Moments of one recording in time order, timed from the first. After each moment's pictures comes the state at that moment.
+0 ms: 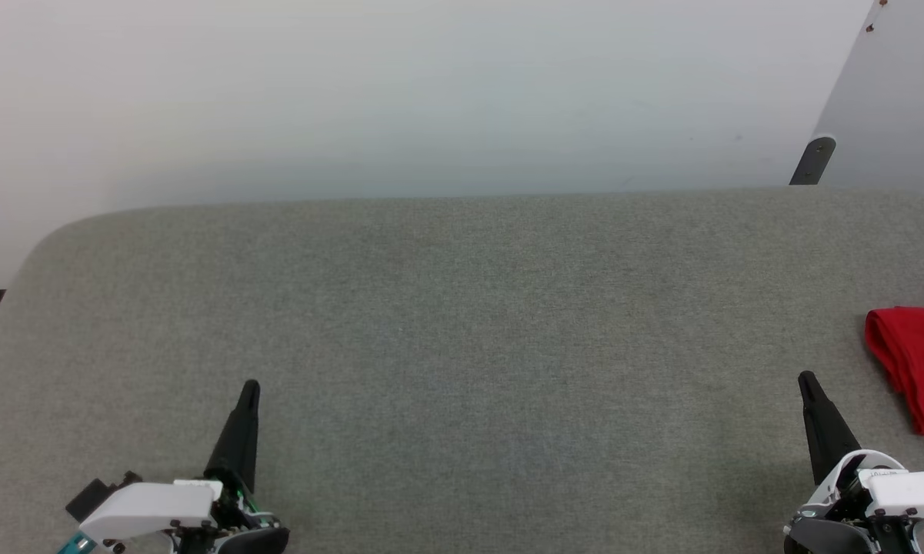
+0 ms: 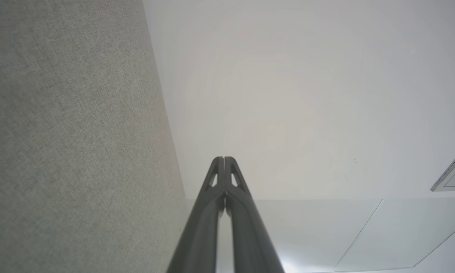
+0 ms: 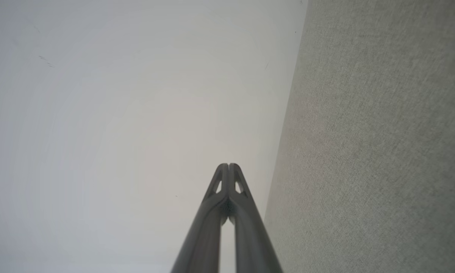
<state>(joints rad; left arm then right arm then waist) -0.10 0.05 0.11 0.25 -1.61 -0.13 0.12 -0.11 -0.05 -0.11 0.25 1.61 0.13 0.11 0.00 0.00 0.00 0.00</state>
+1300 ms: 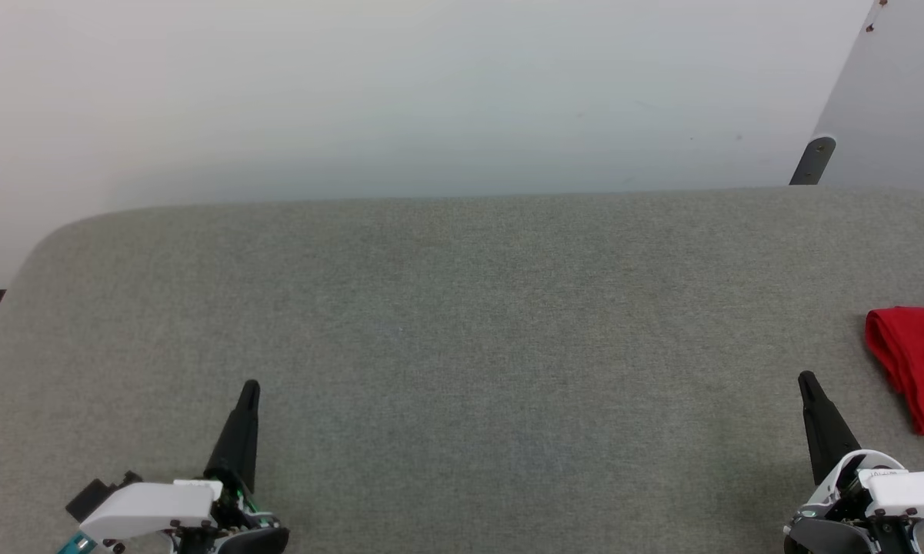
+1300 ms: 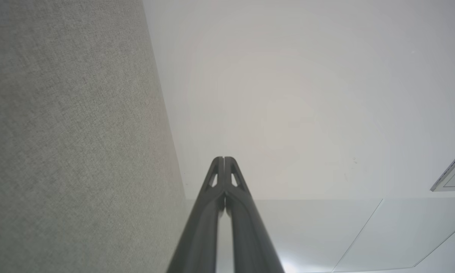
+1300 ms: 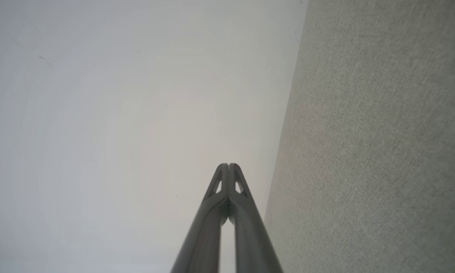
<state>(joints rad) -0.11 0.05 0.11 0.25 -1.61 -0.13 0.12 -0.11 -0.05 -0.11 0.25 1.61 0.13 0.11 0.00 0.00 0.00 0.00</state>
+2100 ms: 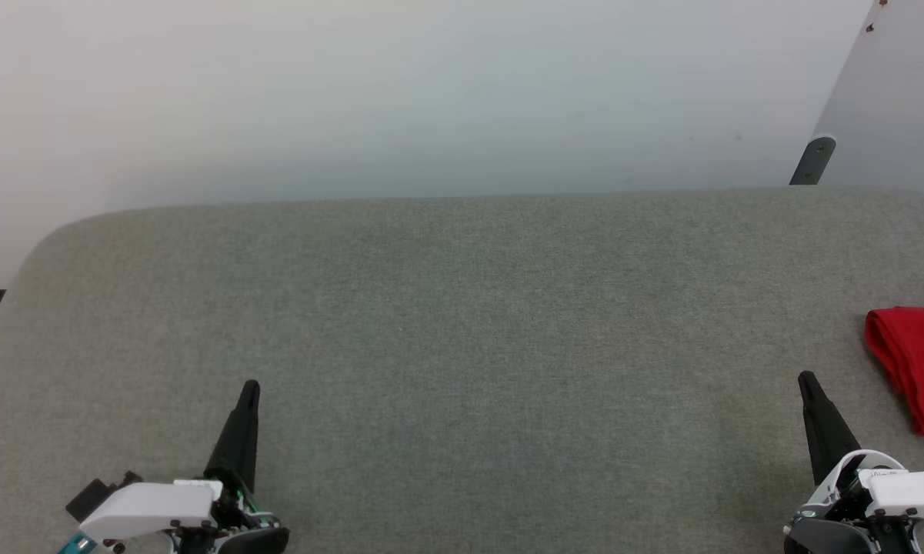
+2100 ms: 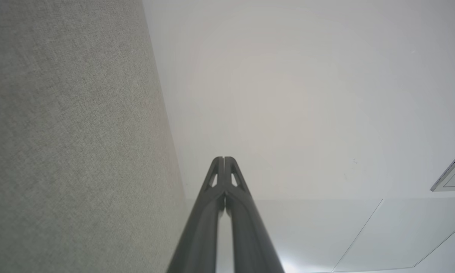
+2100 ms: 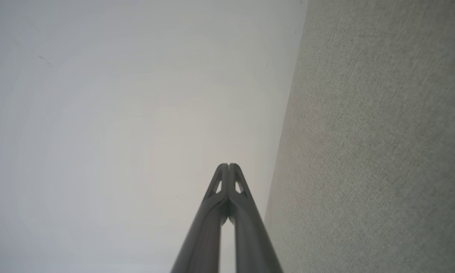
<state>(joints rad) -0.11 0.05 0.11 0.25 -1.61 -0.13 0.12 -0.11 -0.05 -0.11 0.25 1.61 0.13 0.11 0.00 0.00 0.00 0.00</state>
